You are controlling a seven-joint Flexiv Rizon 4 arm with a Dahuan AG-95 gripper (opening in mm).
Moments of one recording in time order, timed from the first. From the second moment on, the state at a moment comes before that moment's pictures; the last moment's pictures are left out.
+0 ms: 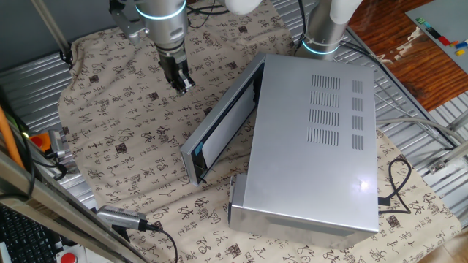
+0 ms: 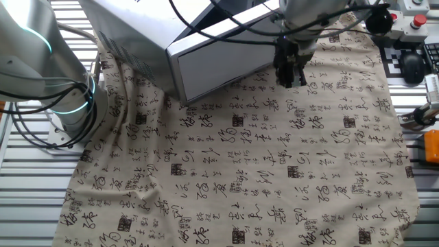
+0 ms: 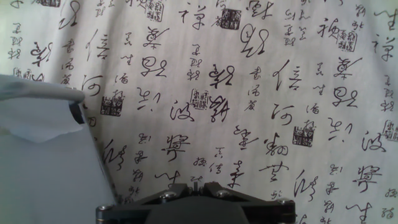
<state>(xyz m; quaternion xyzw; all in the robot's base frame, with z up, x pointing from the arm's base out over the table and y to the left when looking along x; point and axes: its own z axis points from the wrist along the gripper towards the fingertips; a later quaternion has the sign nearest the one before) 0.500 0.005 0.195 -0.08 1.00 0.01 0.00</state>
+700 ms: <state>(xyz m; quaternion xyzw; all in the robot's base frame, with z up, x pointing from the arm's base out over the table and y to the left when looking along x) 0.498 0.008 0.212 -0.09 1.00 0.01 0.00</state>
